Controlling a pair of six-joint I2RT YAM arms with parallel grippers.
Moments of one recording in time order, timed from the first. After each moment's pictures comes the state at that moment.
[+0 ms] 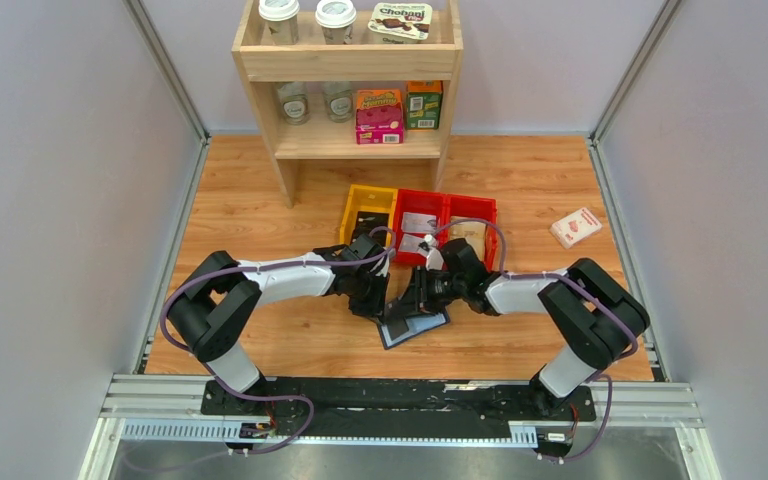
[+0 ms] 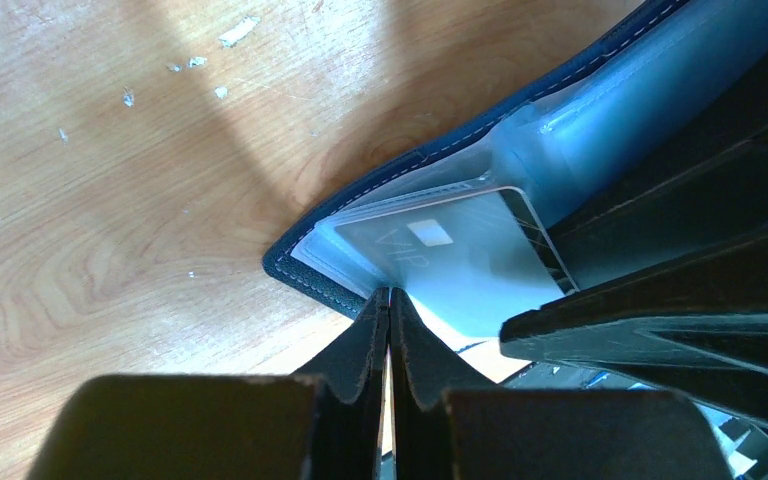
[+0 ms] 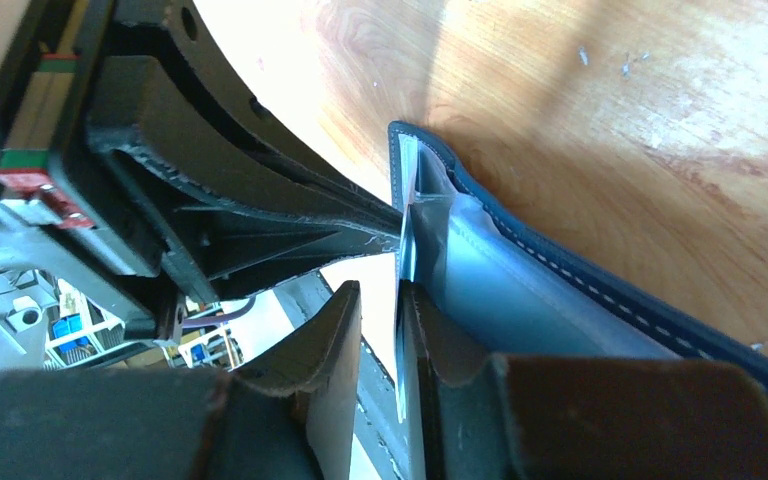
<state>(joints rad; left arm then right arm) -0.81 1.65 0.87 -0.39 0.28 -0.57 0.67 1.61 0.57 0.33 -0.67 0.88</state>
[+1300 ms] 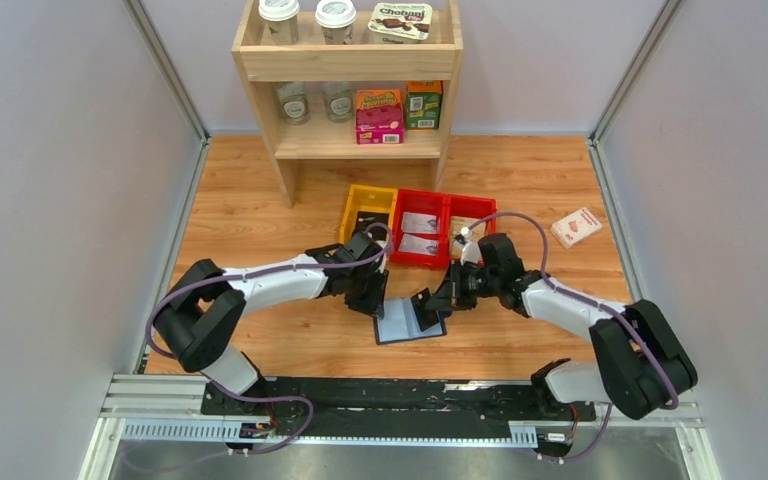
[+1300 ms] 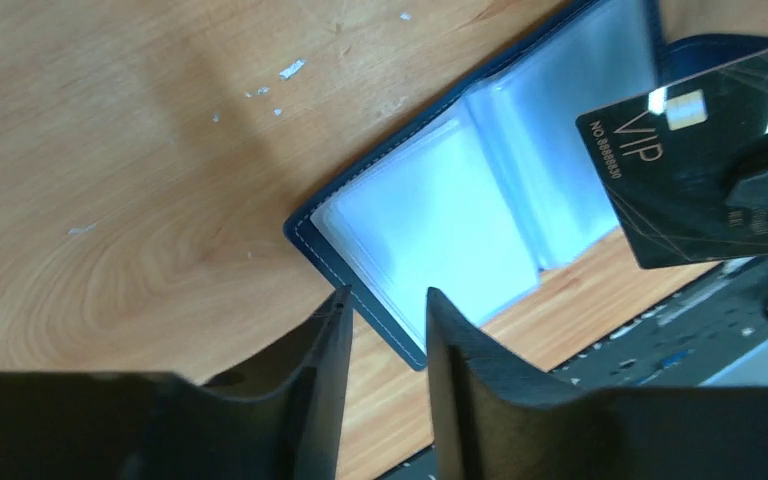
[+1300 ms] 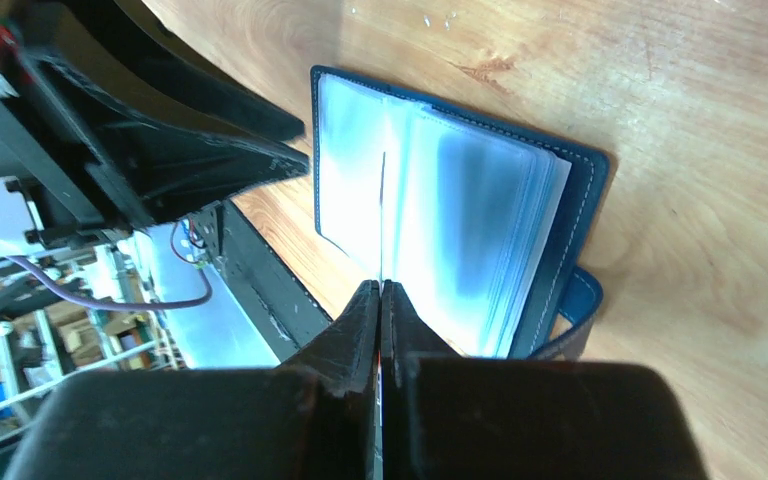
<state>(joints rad) -0.81 1.56 0.86 -0.39 0.19 -0.52 0.47 1.32 0.52 0.00 -0.66 0.66</state>
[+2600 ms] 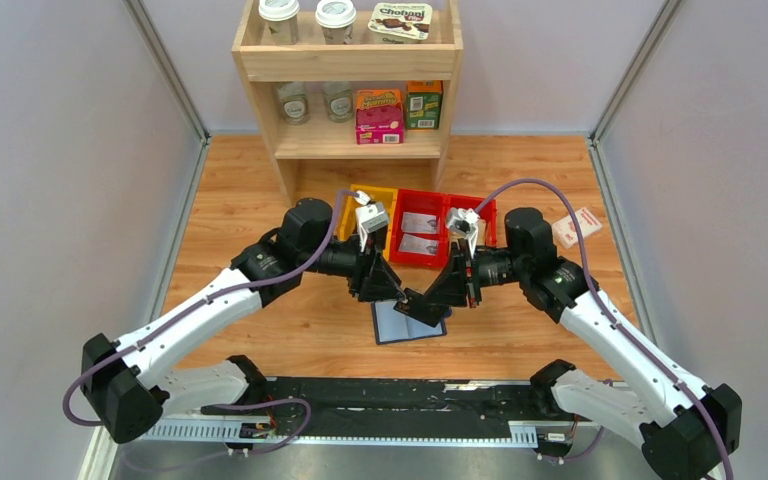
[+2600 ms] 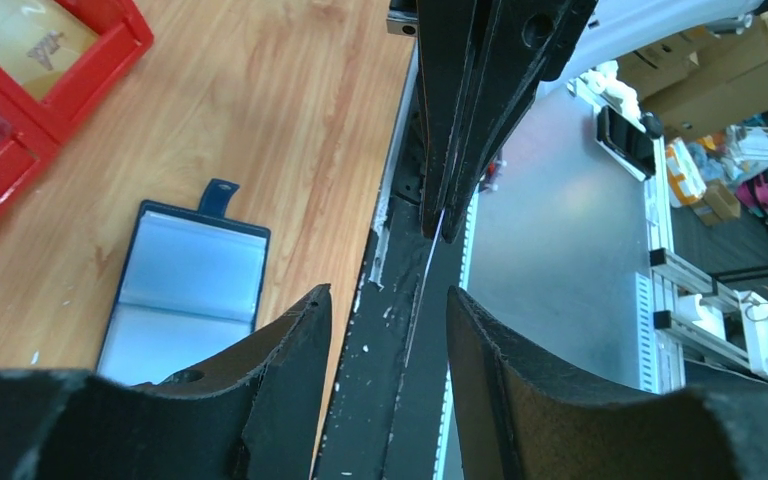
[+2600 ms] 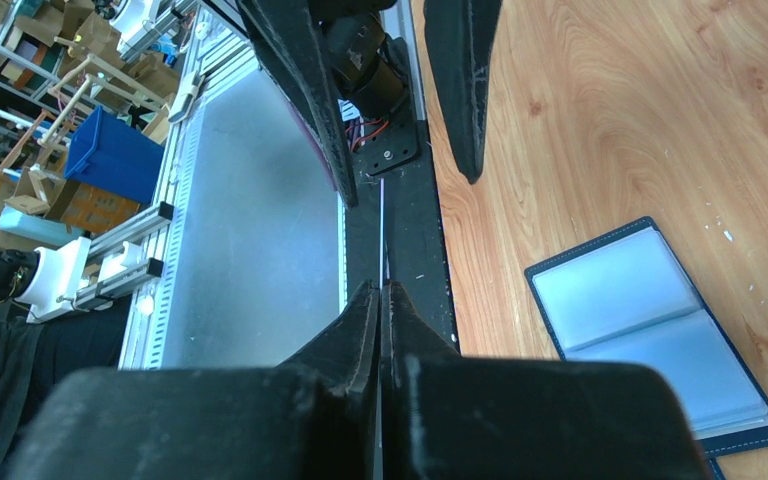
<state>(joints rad) -0.76 1.11 0.96 -0.27 0.76 -0.27 0.55 0.96 0.81 -0.27 -1.06 0.21</state>
